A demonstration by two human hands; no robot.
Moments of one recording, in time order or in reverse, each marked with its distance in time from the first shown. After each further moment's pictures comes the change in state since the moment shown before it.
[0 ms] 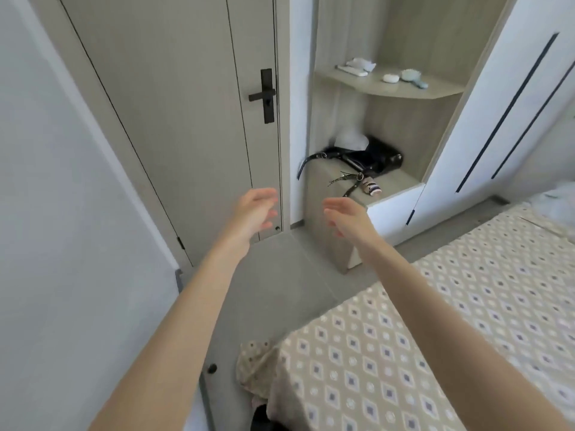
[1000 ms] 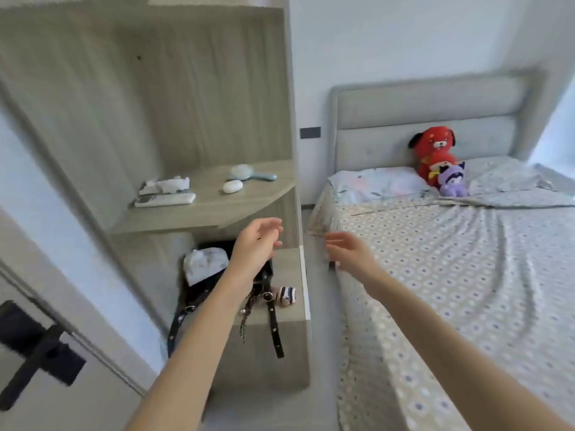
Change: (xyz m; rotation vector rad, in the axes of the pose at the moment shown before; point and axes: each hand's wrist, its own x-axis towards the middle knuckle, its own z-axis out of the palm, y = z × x) left_hand 0.513 0.186 0.199 0.183 -1.073 0.334; right_hand 0.393 -0.080 -0.050 0.081 0.987 0.217
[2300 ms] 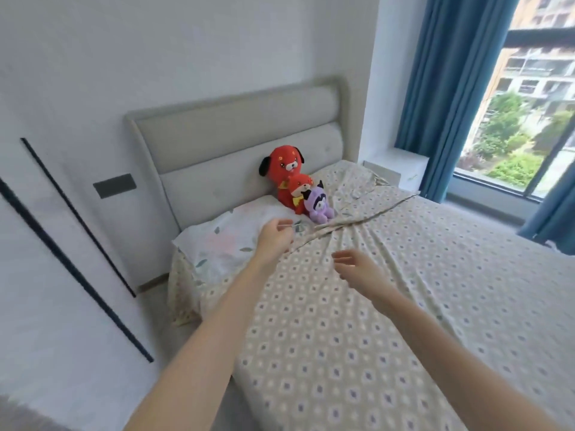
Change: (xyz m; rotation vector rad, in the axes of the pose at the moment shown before) left_hand 0.557 0.010 0.496 0.096 -0.637 0.055; right_hand 0.440 0.110 -0.323 -0.069 0.603 0.311
